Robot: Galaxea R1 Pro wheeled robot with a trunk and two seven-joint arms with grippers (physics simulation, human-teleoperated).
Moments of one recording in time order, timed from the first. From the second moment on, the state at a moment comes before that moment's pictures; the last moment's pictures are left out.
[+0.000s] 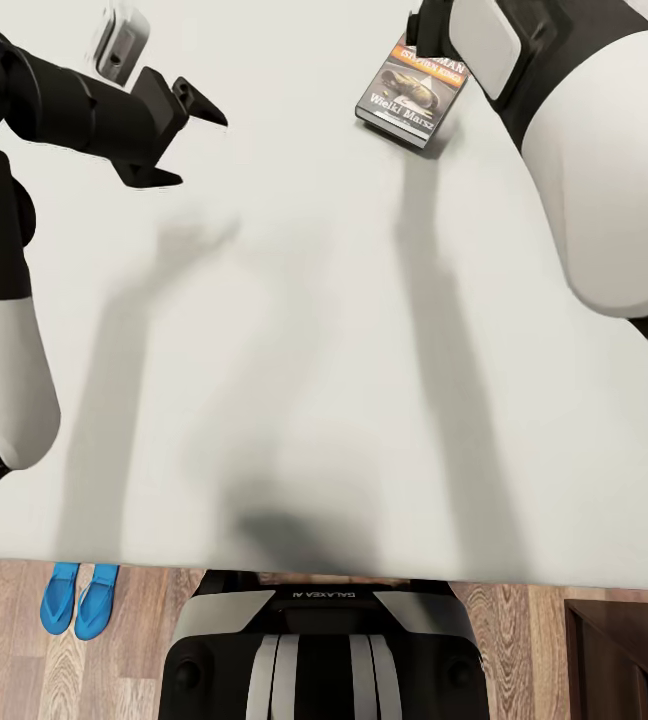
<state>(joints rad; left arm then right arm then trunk) -1.66 0.15 -0.19 -1.44 1.95 0.89 1.31 -2.17 0.17 -0.02 -0.23 0.00 0.43 -0.27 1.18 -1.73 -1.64</state>
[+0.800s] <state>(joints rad) -1.67 0.14 -0.19 -1.44 1.95 0.89 1.31 -2.12 0.17 -0.02 -0.19 0.00 0.39 -0.27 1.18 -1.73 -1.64</state>
